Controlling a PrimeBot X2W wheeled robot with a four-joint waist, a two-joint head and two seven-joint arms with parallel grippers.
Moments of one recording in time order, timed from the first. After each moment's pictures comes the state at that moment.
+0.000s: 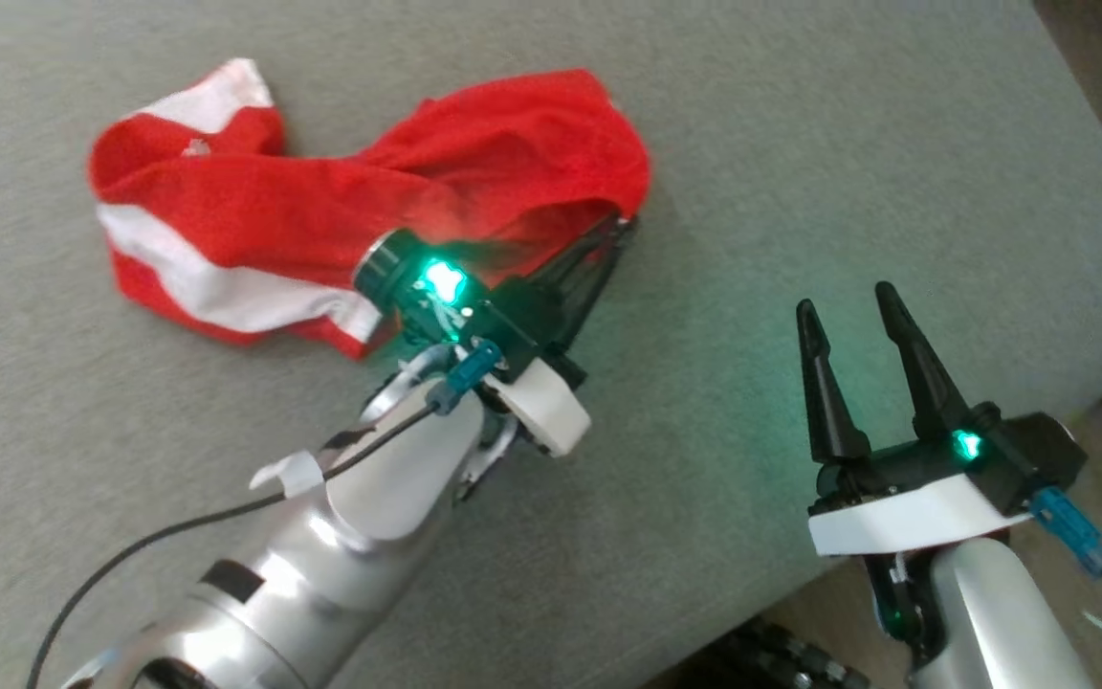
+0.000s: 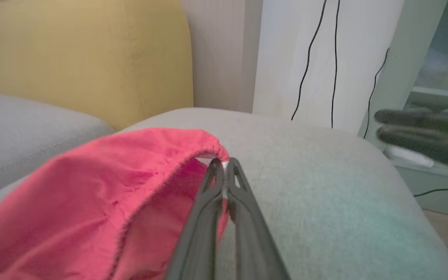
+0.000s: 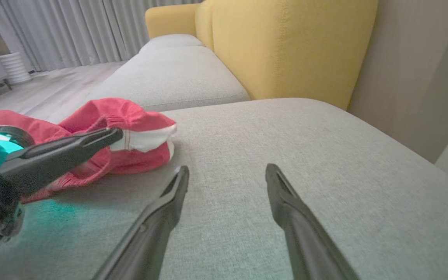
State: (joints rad) left arm -0.79 0.05 -0.86 0.68 -0.26 -0.05 -0.26; right arm -0.12 -0.04 0.17 0.12 0.17 0.13 -0.26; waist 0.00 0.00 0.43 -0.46
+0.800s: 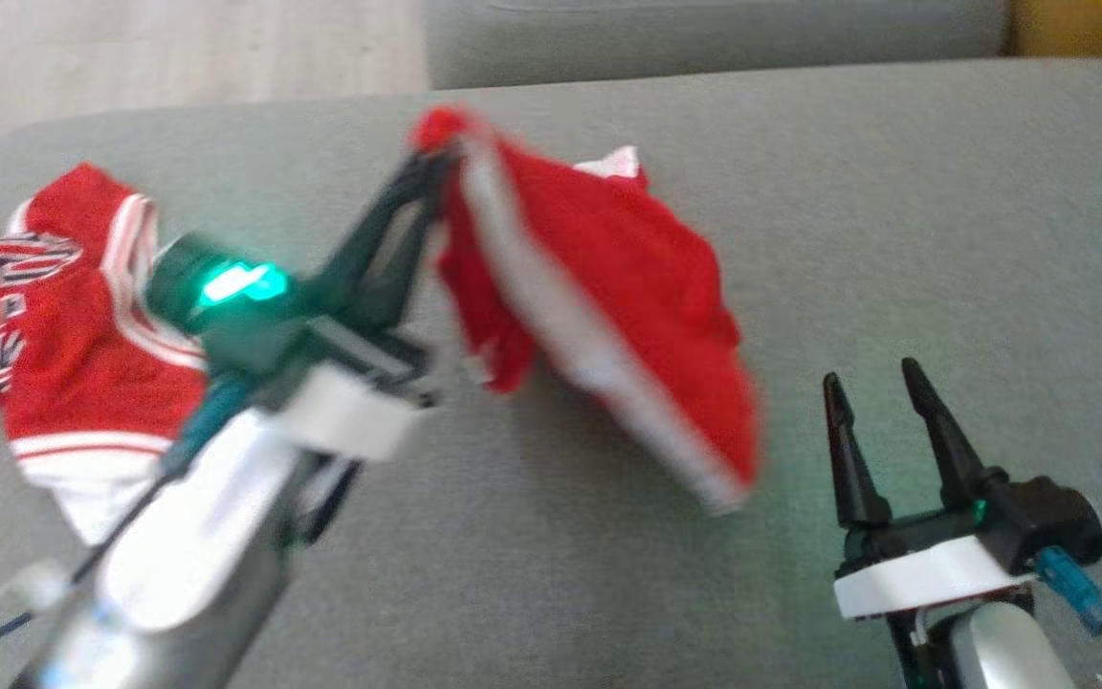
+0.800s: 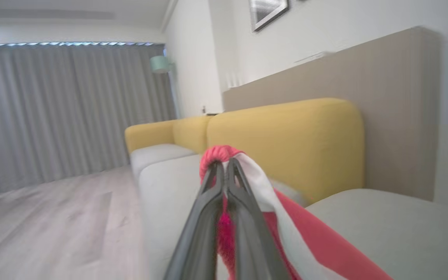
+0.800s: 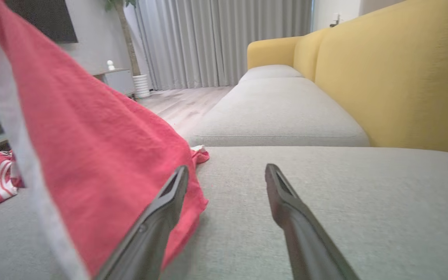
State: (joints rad) left arm -0.58 0.30 -0.65 0.09 -0.39 0.05 -0.19; right arm -0.01 -0.05 0.10 0.14 0.09 0.13 -0.26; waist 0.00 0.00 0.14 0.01
